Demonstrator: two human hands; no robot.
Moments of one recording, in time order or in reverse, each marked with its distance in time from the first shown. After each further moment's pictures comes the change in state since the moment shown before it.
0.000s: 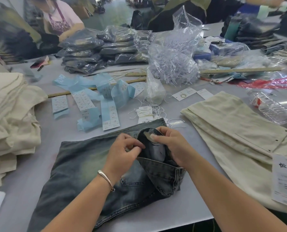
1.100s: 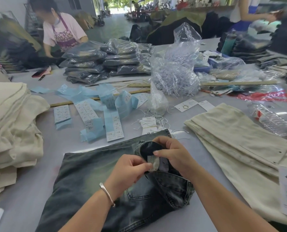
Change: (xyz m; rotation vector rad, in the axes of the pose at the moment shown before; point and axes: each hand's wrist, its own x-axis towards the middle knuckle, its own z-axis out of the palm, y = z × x) left_hand -0.001 -0.009 -0.022 -0.316 -0.299 -0.172; right_hand 0.004 -0.009 0.027 -0.339 -0.028 -0.111
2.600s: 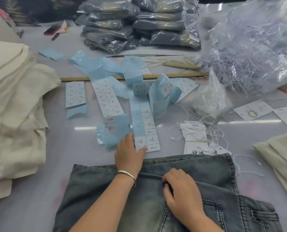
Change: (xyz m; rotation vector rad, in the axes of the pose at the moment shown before) left_hand 0.189 -0.131 -0.121 0.552 0.614 -0.298; right_hand 0.141 0.136 0.063 -1.084 0.040 -0.173
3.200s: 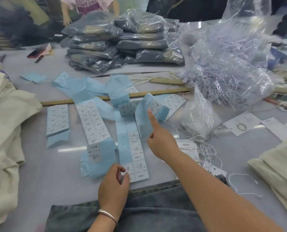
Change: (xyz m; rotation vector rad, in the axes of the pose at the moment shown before) left_hand 0.004 -0.020 0.007 -0.157 0.051 0.036; right_hand 0.195 0.007 -0.046 0.190 -0.101 0.222
